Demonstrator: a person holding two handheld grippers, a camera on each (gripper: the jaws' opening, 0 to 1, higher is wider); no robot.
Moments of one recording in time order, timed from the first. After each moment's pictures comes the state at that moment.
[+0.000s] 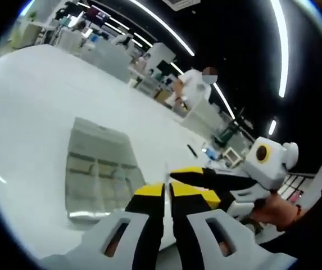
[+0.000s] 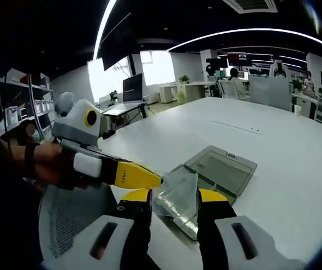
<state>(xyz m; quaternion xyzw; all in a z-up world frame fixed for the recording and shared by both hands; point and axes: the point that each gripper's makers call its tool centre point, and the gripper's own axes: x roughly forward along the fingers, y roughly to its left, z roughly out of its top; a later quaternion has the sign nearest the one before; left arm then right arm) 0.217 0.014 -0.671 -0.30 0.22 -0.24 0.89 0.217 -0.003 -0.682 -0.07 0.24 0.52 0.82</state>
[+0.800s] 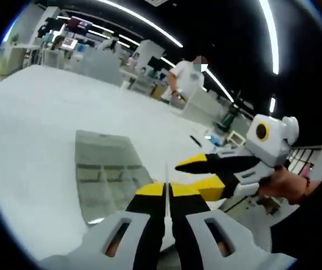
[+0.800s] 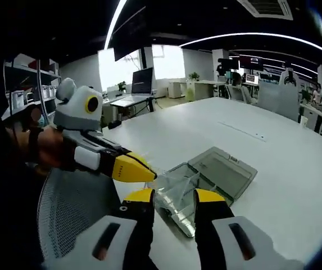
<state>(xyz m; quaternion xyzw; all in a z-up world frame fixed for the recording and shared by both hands) 0.206 0.020 -0.668 -0.17 0.22 -0.26 0.92 0.210 -0.007 -0.678 -0.13 0.23 0.54 0.80</state>
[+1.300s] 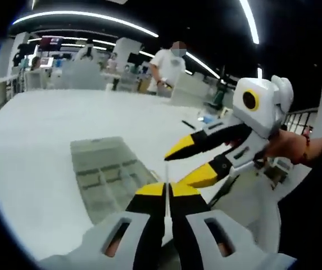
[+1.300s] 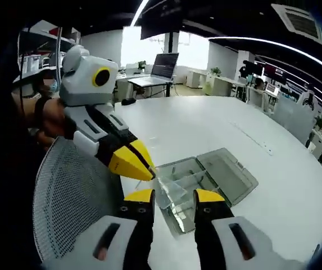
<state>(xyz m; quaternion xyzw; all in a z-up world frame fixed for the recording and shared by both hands) 0.185 0.012 -0.668 -0.09 0.23 -0.31 0.92 0.196 -0.002 -0.678 -0.24 0.21 0.58 0.75</state>
